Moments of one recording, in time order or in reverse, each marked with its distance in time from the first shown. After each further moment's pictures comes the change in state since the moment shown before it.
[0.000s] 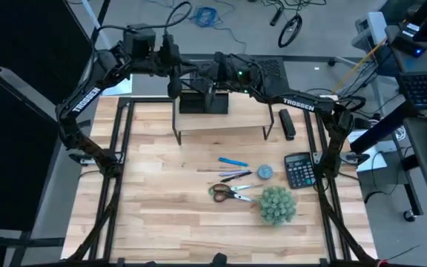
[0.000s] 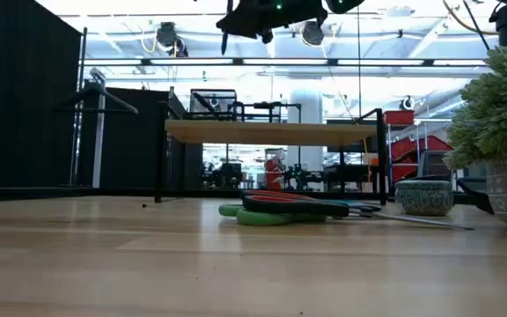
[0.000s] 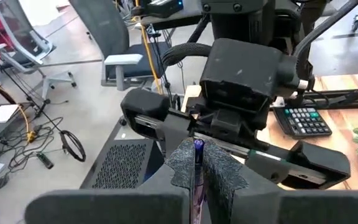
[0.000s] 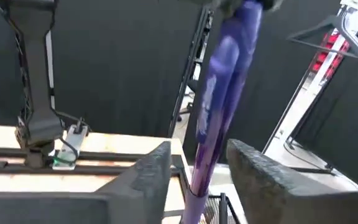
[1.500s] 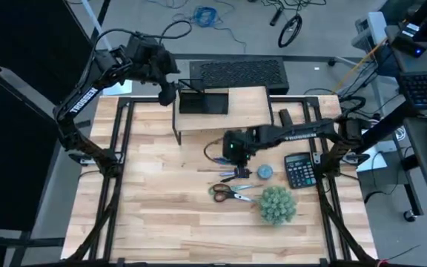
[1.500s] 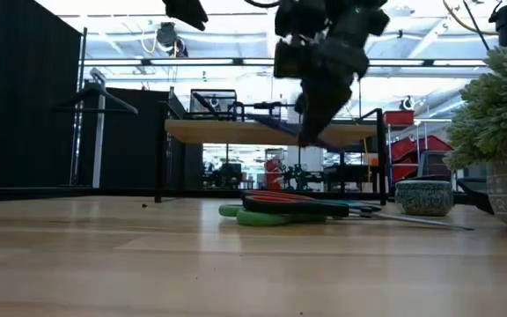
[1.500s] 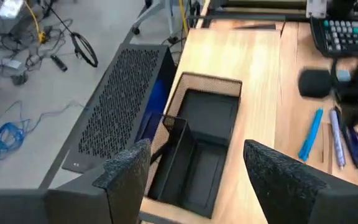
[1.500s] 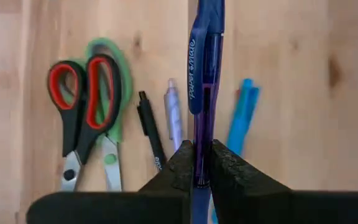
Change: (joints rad) left arm 0.007 -0.020 -0.014 -0.321 -0.212 -0.008; right arm 0.376 -0.107 -0.507 -0.655 0.116 0.240
